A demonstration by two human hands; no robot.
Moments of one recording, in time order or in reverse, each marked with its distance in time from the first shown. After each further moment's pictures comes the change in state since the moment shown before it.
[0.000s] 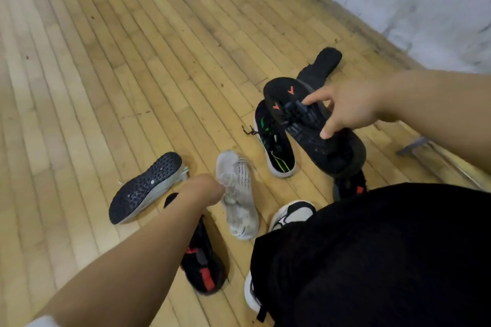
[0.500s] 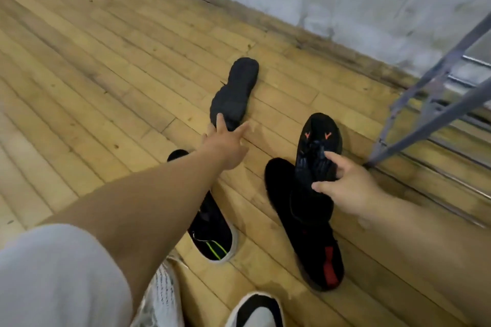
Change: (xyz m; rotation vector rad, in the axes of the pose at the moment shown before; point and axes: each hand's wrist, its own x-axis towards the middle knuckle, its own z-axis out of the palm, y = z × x) left_hand 0.203 0.334 -0.028 0.502 0.176 0.465; right_hand 0.149 0.235 0.139 1.153 0.407 0.414
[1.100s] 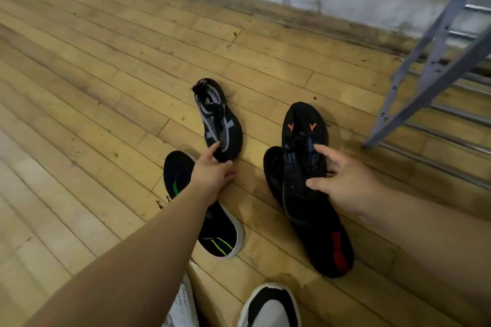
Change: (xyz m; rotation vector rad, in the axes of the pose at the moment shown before) left_hand -0.051 -0.015 0.049 -1.417 0.038 -0.297; right_hand -0.004 0.023 0.008 0.182 -0.131 -0.048
